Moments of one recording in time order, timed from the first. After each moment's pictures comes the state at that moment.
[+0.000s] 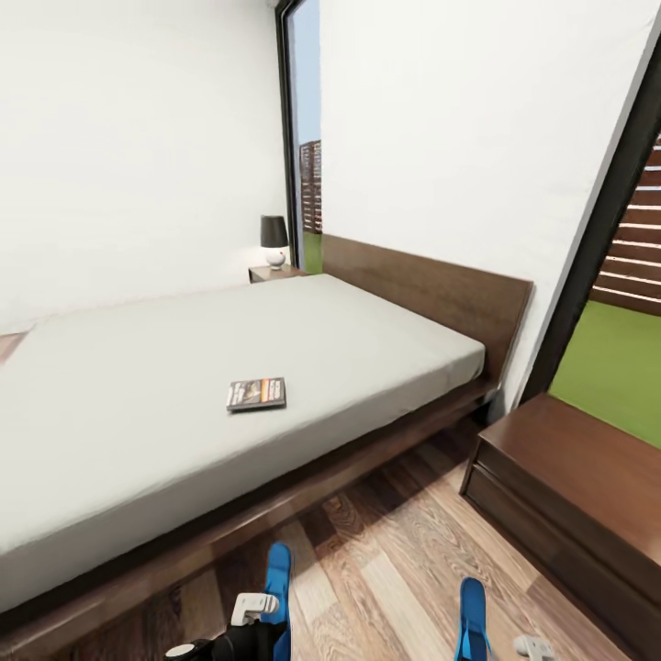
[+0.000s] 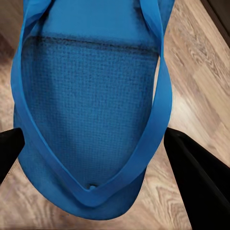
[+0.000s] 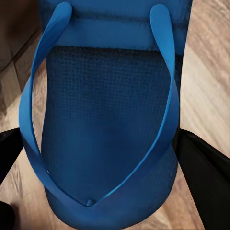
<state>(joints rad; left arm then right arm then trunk) -0.38 -0.02 -0.09 -0.35 0.19 0.04 -0.47 -0.33 -0.26 -0.20 -0.23 -0.12 0.02 0.82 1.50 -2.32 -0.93</state>
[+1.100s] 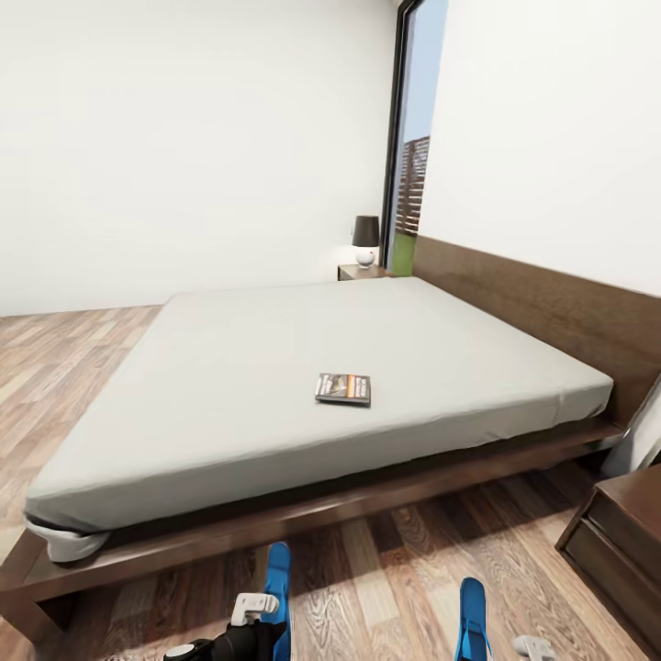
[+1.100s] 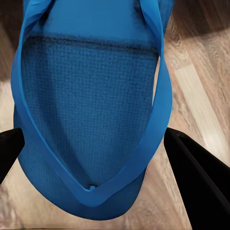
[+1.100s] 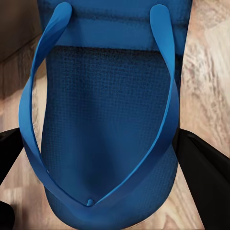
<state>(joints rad) -0.38 -0.02 -0.09 -0.35 0.19 0.04 -0.47 -0.33 -0.26 -0.20 -0.23 -0.12 0.02 0.82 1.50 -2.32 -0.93</state>
